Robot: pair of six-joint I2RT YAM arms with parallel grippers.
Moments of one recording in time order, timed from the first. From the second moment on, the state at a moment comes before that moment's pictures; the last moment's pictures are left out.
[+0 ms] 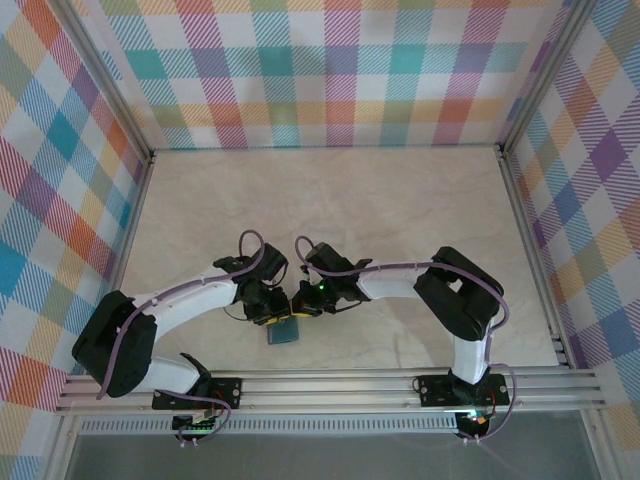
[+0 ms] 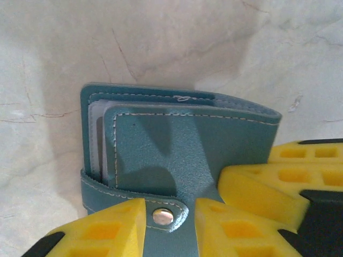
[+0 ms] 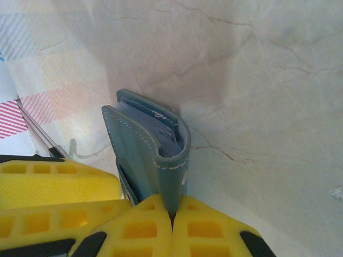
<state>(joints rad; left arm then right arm) -0.66 1.39 0.76 -0.74 0.21 -0.91 0.94 1.86 0.99 -0.08 -0.54 0.99</state>
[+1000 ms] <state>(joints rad) -0.69 1.46 0.81 -0.78 0.18 -0.81 0.92 1.85 0.98 -0.09 -0.54 1.00</state>
